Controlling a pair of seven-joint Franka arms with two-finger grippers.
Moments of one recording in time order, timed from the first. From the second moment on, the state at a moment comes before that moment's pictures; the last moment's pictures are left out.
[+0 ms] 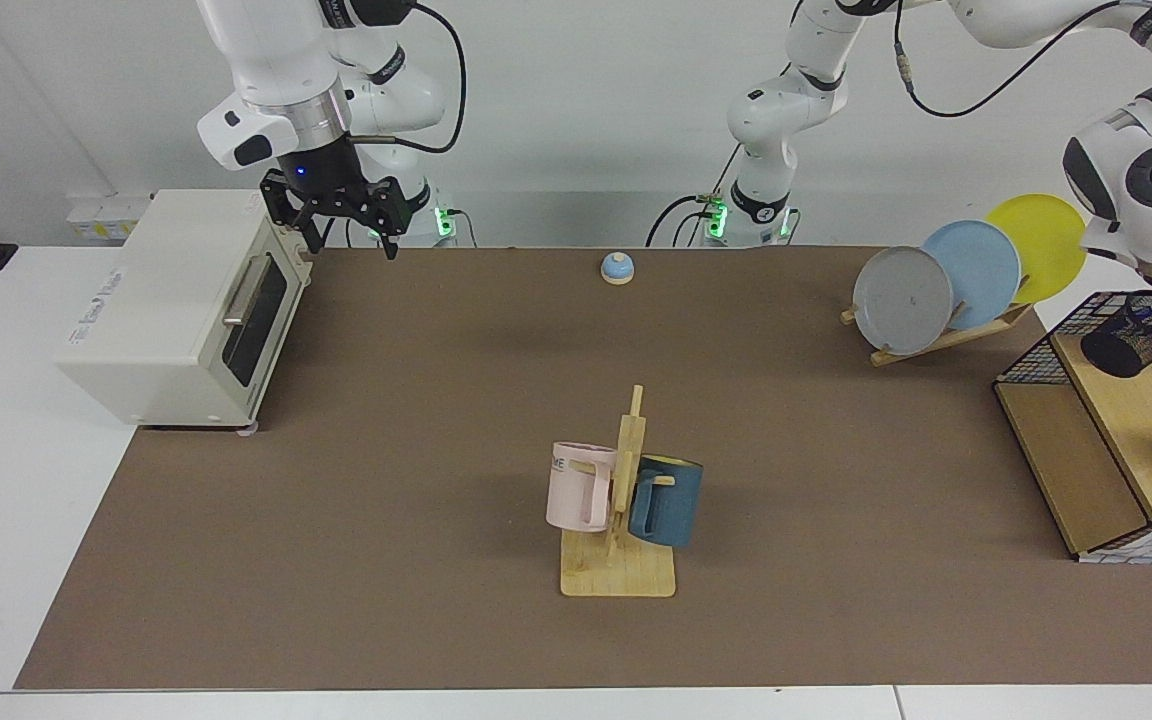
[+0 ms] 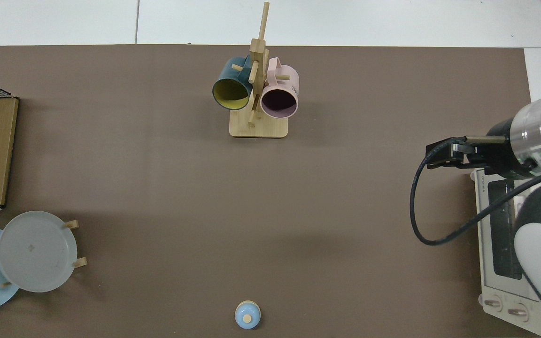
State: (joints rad) left arm 0.45 0.17 -0.09 -1.73 0.86 1.96 1.67; right arm 0.12 0.00 0.06 -1.52 0.00 1.53 0.31
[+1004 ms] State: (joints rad) left arm 0.34 0.16 -0.02 -1.55 0.72 1.94 1.73; right arm 0.12 0.00 0.06 -1.52 0.00 1.53 0.31
